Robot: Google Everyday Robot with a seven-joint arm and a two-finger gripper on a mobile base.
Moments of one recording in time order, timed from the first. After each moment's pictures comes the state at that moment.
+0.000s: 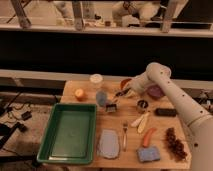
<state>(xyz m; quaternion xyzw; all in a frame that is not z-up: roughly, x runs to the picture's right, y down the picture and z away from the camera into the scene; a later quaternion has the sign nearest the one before) 0.136 0.017 0.875 -0.18 -0.29 -0.04 0.94</state>
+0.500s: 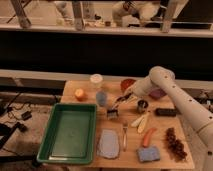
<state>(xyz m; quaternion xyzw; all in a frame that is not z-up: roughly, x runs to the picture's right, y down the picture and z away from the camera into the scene) 0.145 0.042 0.854 -0.19 -0.30 -0.04 0.93</state>
